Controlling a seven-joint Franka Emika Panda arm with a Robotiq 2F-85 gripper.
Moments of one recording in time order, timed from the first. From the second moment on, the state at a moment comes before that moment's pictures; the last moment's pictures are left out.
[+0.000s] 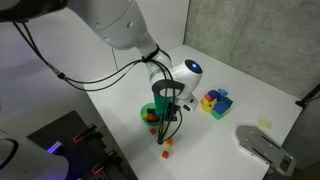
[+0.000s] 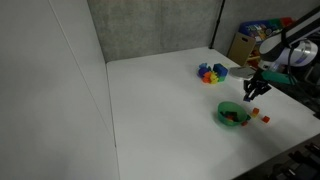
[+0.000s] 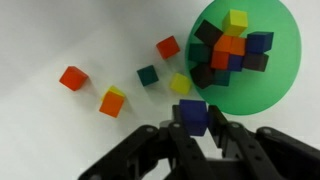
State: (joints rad) arm -0.25 0.50 -0.08 -2.13 0.34 2.44 0.05
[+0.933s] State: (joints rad) arm -0.36 0.59 -0.20 -2.13 0.32 2.33 0.00
